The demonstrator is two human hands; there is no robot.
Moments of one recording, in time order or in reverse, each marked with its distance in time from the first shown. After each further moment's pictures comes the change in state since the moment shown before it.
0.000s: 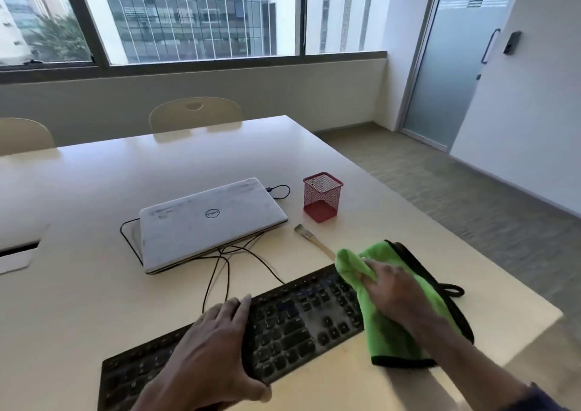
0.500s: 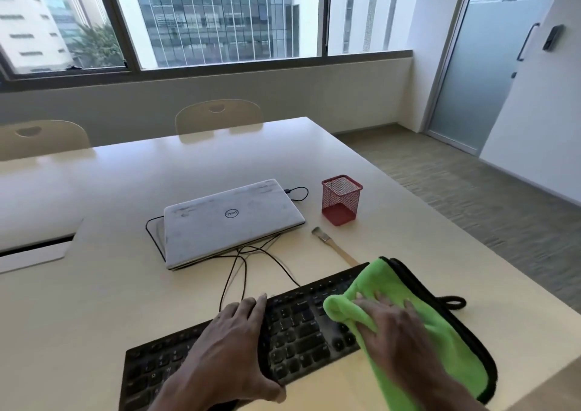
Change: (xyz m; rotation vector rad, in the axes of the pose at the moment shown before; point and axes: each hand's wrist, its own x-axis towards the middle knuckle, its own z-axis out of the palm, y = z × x) left_hand -0.003 0.006 -0.003 -0.015 0.016 0.002; right_hand -0.050 -0.024 0.022 -0.010 -0.066 -0.135
